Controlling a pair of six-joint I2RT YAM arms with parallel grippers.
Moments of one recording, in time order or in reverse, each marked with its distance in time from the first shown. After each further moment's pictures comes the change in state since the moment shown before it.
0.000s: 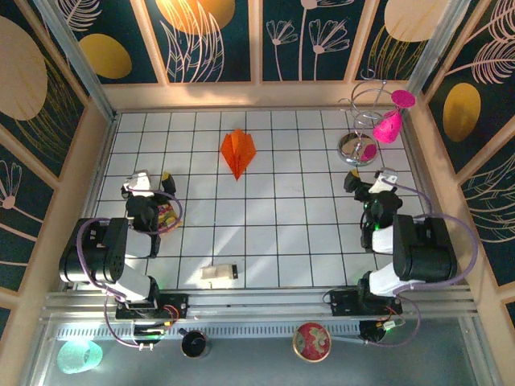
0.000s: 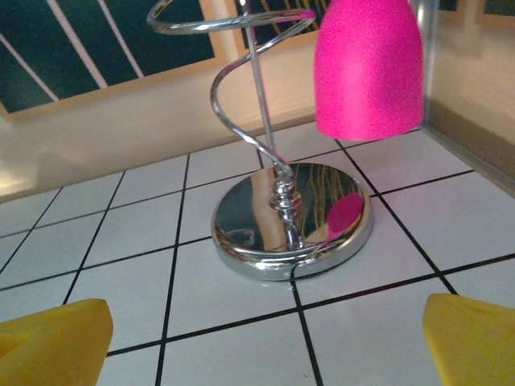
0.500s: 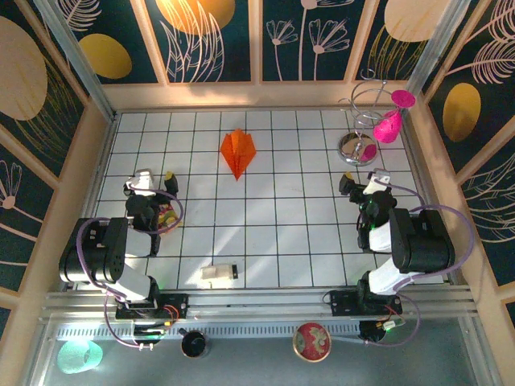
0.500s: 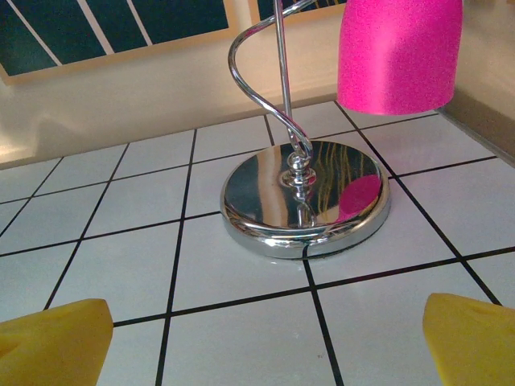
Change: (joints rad) left arm 0.000 0.001 0.008 0.002 0.080 0.036; right arm 0.038 0.041 0.000 0.012 0.022 -0.033
